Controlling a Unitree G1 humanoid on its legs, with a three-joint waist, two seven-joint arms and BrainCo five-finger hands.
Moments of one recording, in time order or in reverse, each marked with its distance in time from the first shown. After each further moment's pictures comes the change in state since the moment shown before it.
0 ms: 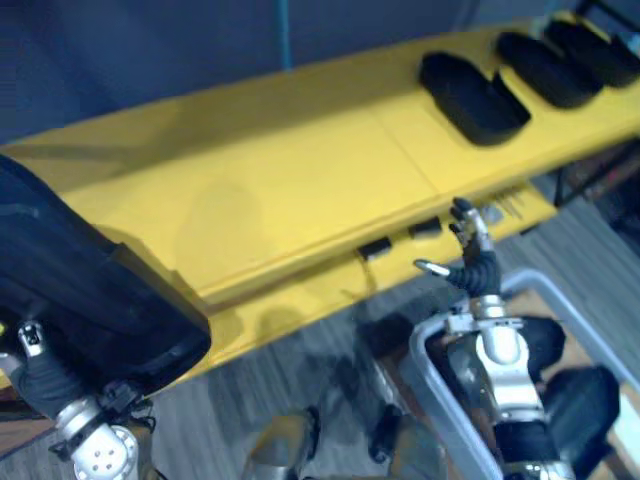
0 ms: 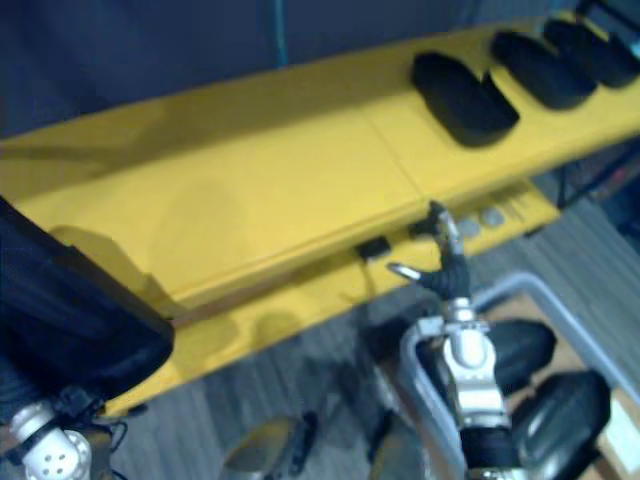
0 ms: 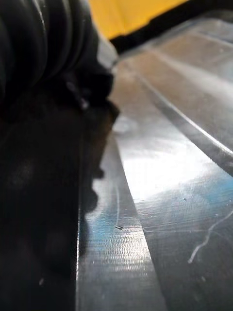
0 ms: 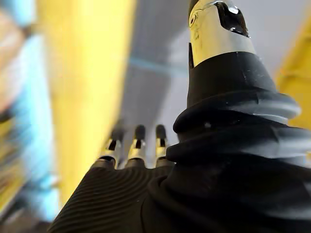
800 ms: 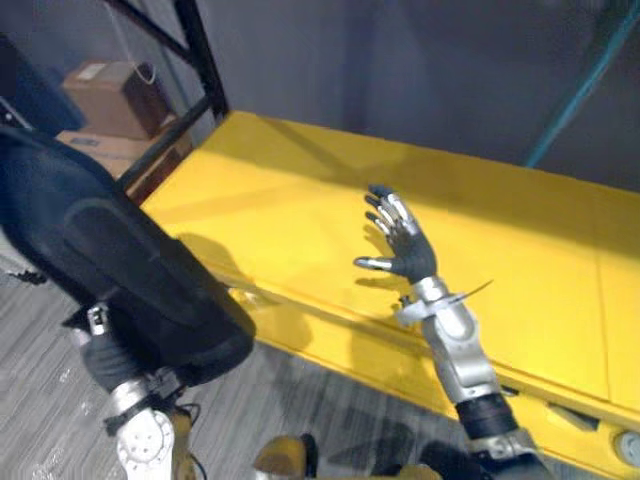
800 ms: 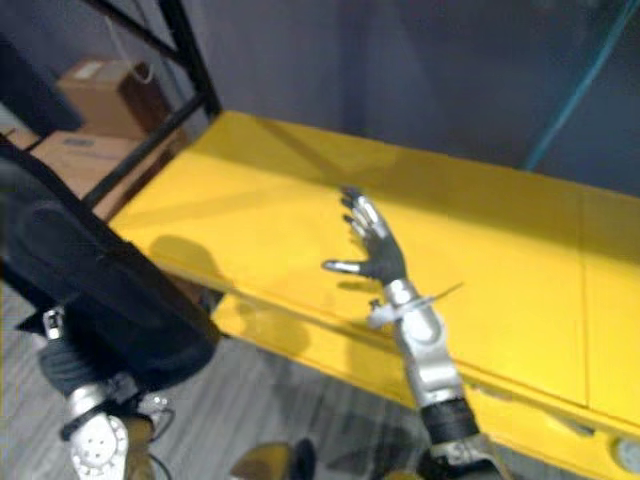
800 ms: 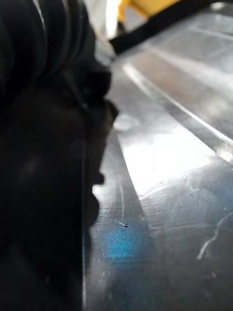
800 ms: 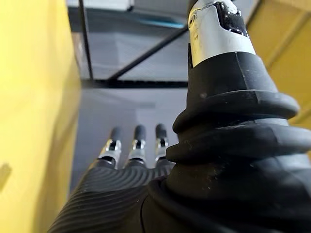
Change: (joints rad) left arm -0.012 -0.040 -0.202 -0.008 -0.028 0.053 -0.072; right arm -0.158 0.087 0.202 0.077 0.070 0.013 0.113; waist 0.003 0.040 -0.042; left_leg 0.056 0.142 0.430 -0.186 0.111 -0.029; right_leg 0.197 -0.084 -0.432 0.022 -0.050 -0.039
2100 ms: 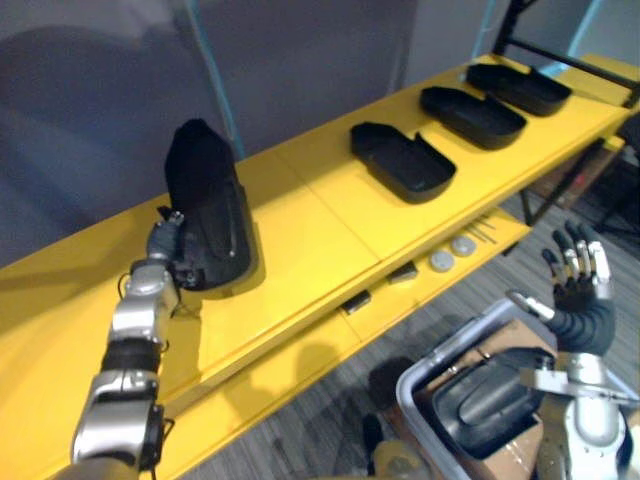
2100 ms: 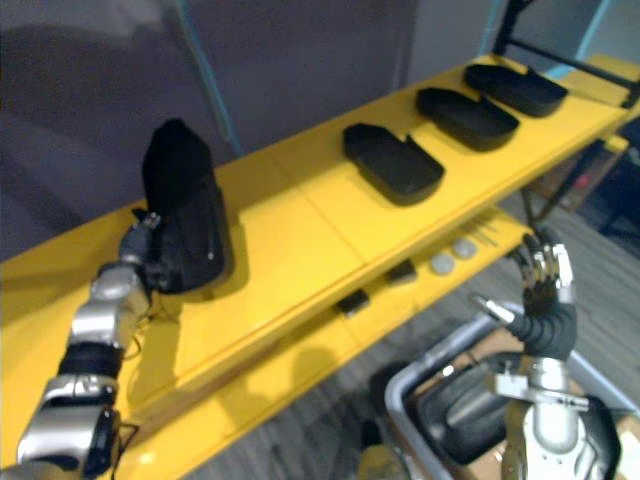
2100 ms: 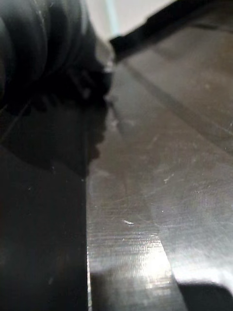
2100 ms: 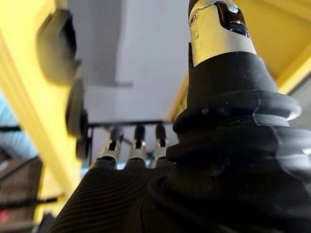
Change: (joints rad) left arm -1.010 0.521 -0.071 0.995 -0.173 0.665 -0.232; right arm 0.561 -0.010 -0.500 -0.425 0.127 0.014 -0.044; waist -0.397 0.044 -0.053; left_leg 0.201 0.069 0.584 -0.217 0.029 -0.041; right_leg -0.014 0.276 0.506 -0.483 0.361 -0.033
